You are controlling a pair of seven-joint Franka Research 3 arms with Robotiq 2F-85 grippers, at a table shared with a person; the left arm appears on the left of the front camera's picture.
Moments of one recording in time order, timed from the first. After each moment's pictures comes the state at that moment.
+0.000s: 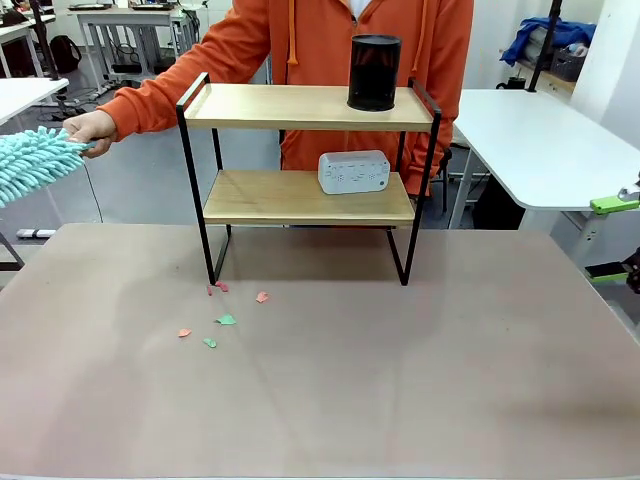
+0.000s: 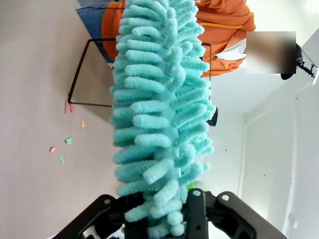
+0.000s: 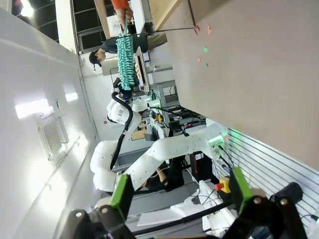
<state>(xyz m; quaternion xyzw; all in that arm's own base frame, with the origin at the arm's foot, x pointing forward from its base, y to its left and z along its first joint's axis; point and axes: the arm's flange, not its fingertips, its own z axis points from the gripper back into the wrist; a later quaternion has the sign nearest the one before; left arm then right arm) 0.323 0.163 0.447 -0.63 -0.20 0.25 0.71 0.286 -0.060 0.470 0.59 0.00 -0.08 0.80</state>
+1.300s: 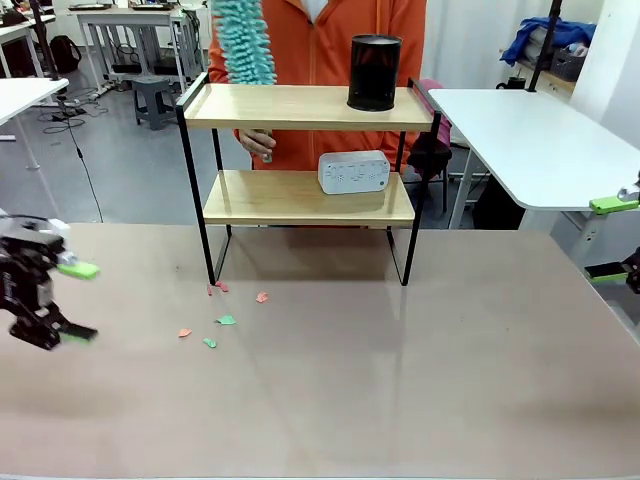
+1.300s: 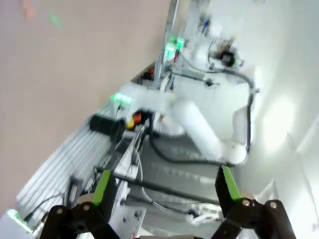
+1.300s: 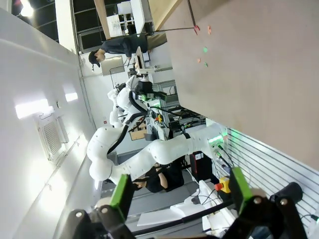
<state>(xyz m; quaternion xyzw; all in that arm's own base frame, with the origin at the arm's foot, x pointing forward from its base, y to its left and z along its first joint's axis) 0.323 0.011 0.355 -0.62 0.14 -0.01 0.77 0.286 -0.060 0.470 0.59 0.00 -0.08 0.80</state>
